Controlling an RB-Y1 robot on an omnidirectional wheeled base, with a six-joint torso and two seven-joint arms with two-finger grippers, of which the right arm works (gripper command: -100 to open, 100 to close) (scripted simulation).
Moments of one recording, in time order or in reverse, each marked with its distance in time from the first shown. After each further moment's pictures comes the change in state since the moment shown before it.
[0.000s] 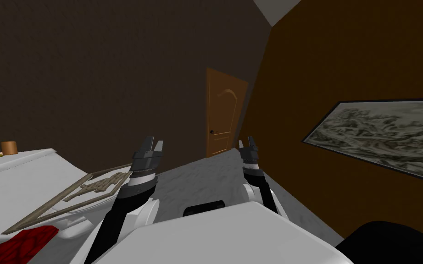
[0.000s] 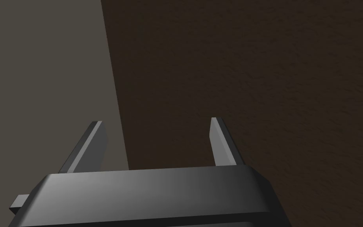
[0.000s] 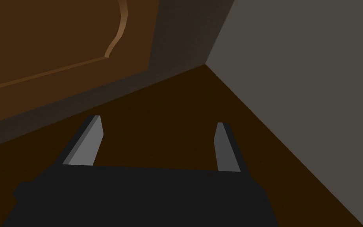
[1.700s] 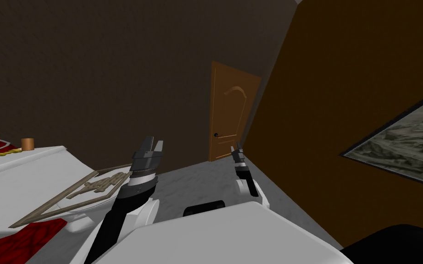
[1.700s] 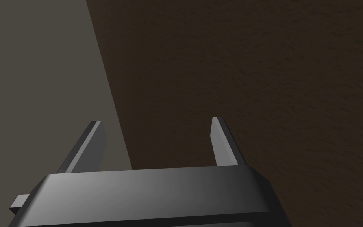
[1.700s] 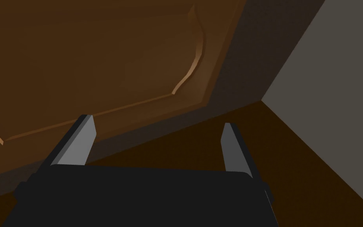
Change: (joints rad) arm -0.196 -0.081 -0.026 0.418 -0.041 -0.067 0.037
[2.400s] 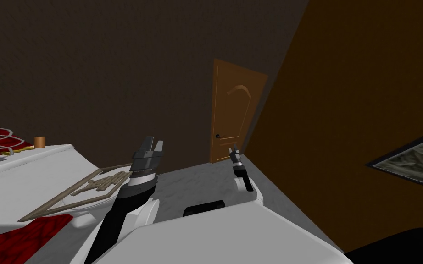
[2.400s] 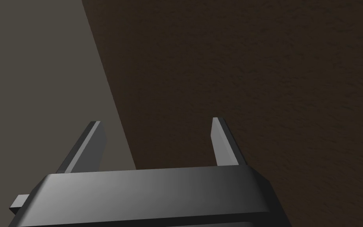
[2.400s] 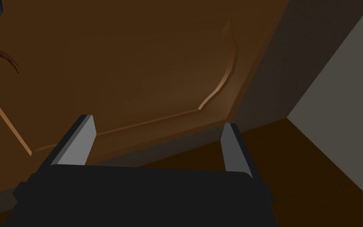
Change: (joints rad) arm -0.094 -0.030 -0.010 0.201 -0.020 -0.030 0.021
